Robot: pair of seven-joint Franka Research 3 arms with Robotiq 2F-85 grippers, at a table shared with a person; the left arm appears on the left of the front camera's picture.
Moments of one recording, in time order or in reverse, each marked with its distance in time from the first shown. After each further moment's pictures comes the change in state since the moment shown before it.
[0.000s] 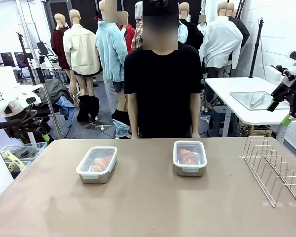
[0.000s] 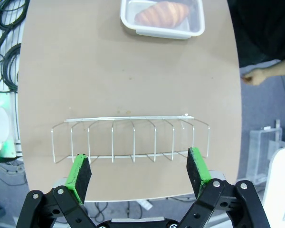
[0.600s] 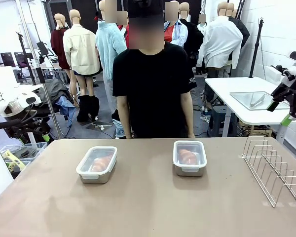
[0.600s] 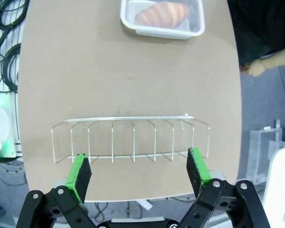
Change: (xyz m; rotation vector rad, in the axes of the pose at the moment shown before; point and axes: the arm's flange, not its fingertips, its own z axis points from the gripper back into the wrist) left arm 0.000 0.000 0.000 0.000 0.000 0.000; right arm 0.000 0.000 0.000 0.000 0.000 0.000
